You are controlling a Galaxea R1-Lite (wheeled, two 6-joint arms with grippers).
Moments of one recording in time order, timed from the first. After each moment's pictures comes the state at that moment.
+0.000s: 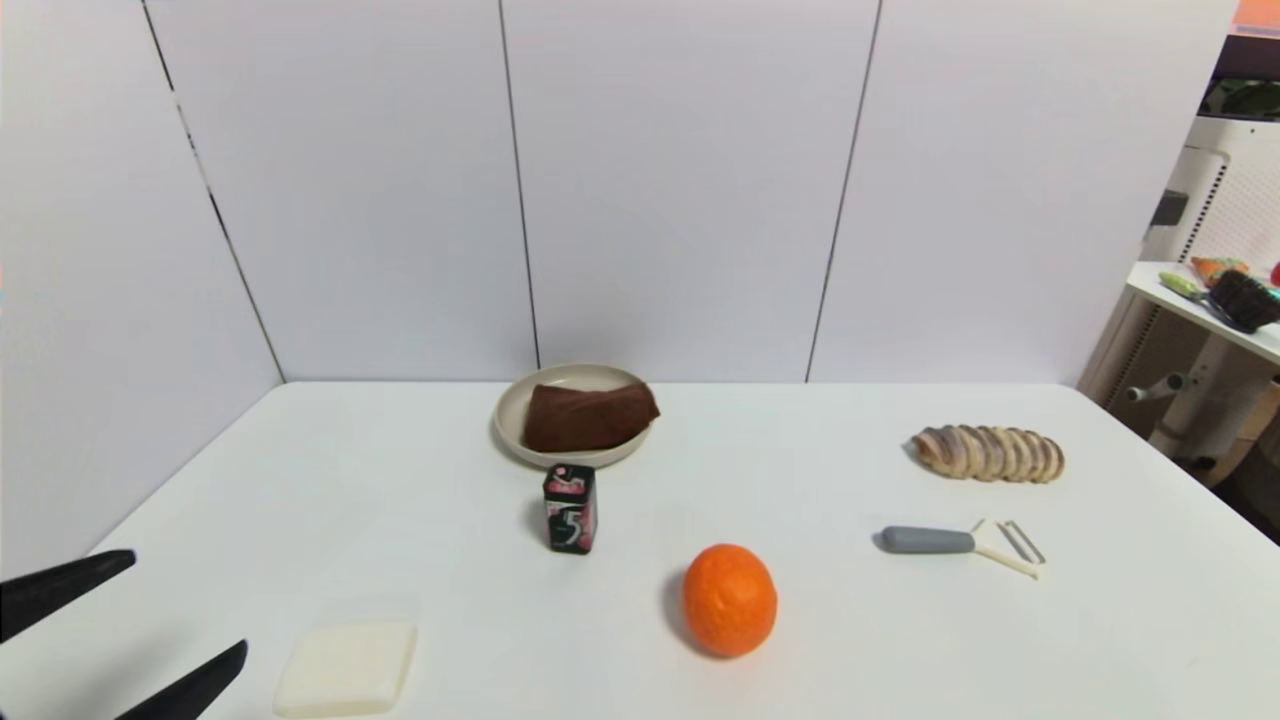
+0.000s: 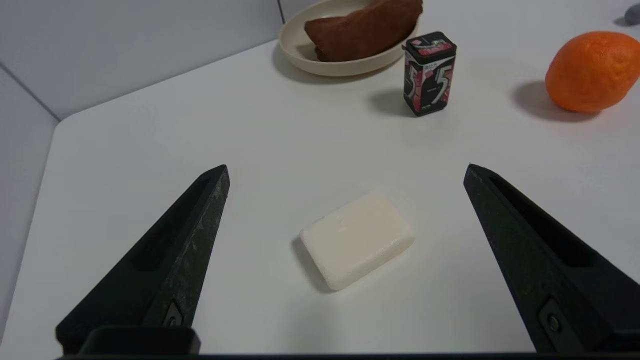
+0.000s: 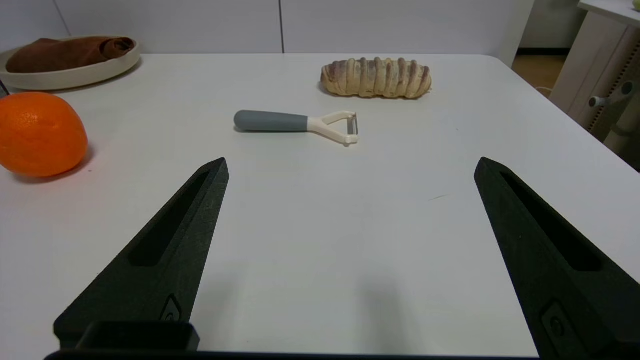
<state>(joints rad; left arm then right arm) -0.02 0.61 -0.26 -0.17 -0.33 0.19 0.00 0.00 0.00 0.00 0.00 0.00</state>
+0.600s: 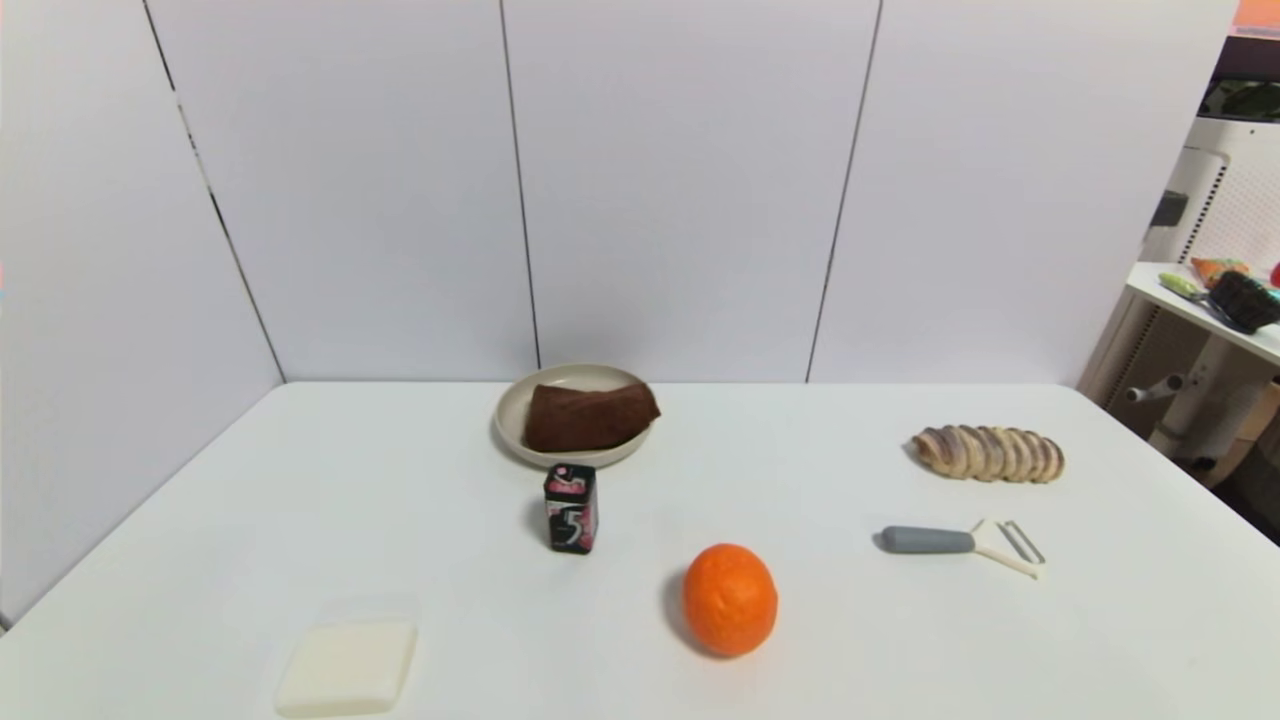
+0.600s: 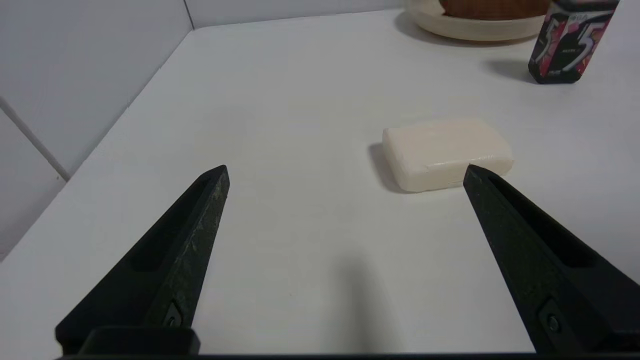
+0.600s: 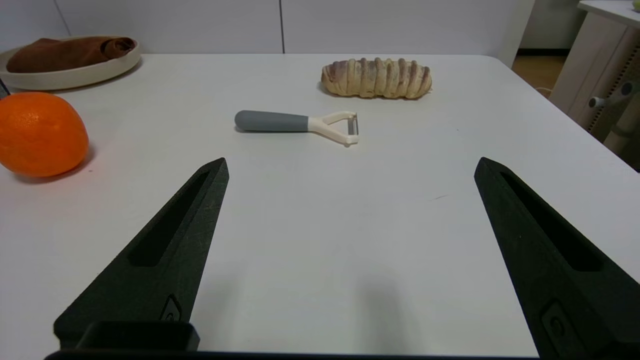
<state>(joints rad) -0.01 0.05 -0.01 0.00 0.00 0.06 0.00 0.00 0.00 0.00 0.00 0.00</state>
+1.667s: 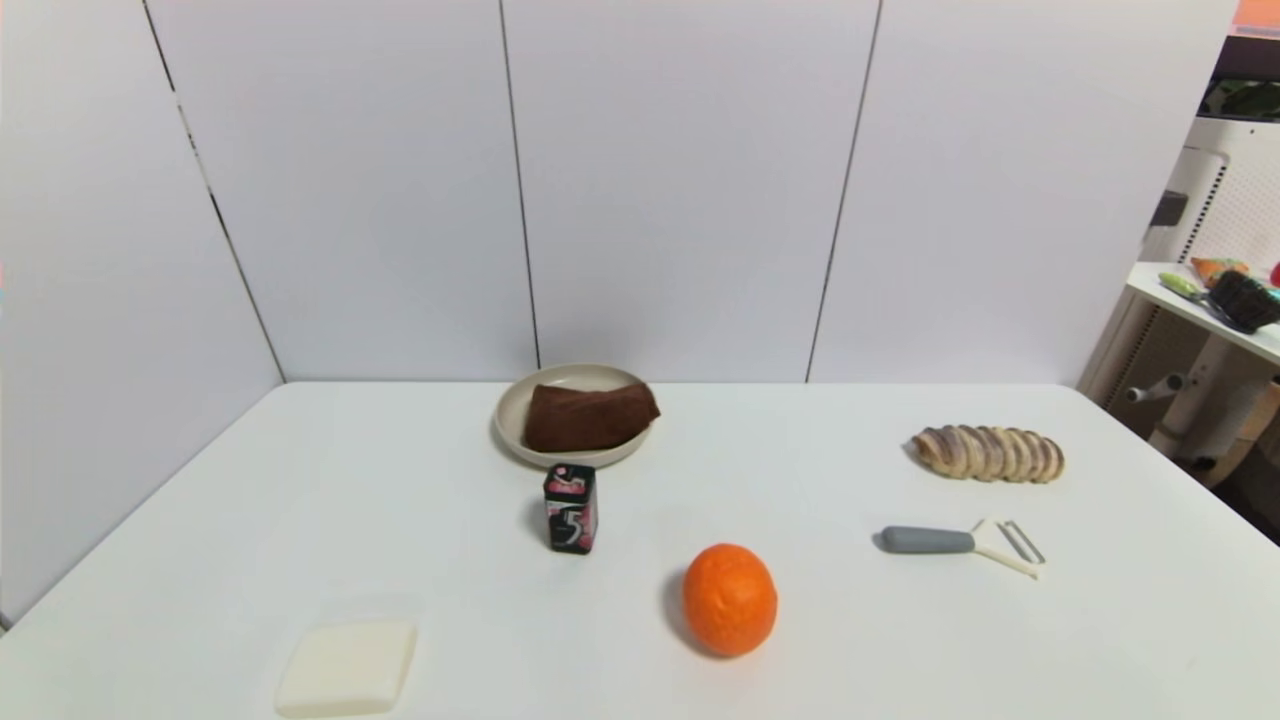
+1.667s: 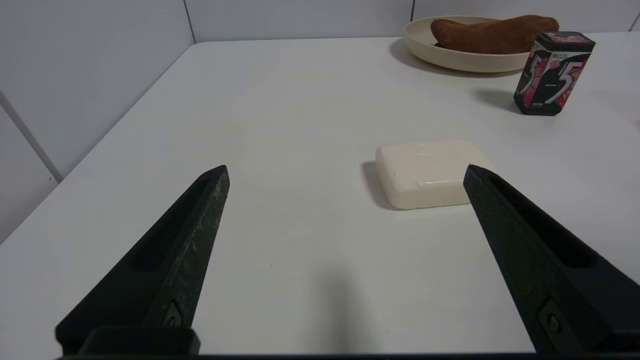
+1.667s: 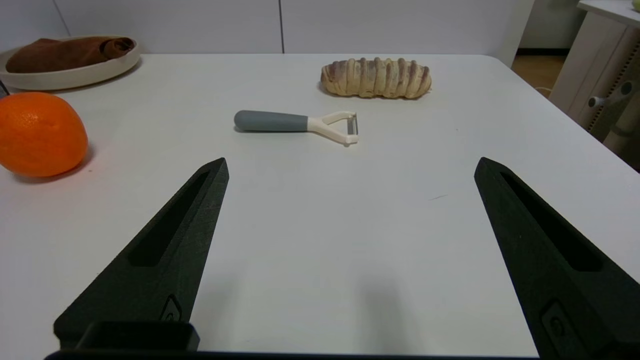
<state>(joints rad) -0.01 0.00 0.00 0.00 0.00 0.00 0.00 0.00 0.00 0.00 0.00 0.00</state>
